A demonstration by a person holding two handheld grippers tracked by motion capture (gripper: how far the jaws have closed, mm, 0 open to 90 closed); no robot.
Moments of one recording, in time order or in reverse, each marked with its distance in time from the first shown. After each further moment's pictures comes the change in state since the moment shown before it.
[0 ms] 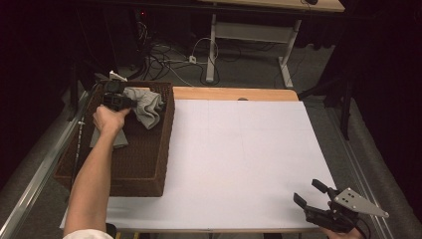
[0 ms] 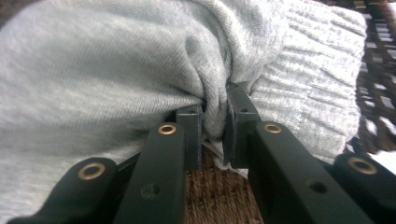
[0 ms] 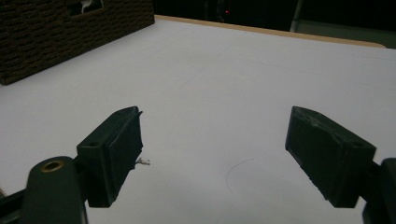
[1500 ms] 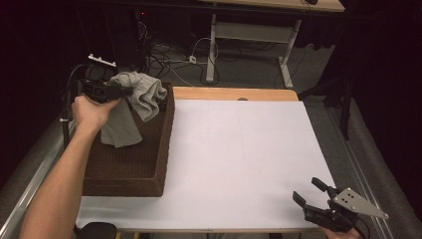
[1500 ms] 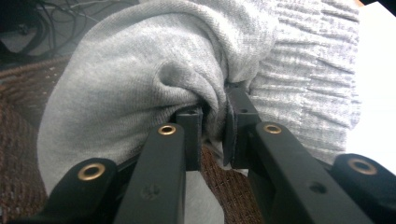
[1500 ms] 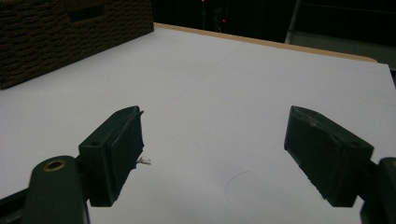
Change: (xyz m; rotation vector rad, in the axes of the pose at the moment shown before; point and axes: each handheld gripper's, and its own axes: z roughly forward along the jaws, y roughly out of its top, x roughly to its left) left arm -0.037 0.004 -0.108 -0.129 -0.078 0.181; right arm 0.005 0.004 0.000 -0.034 -0.017 -0.026
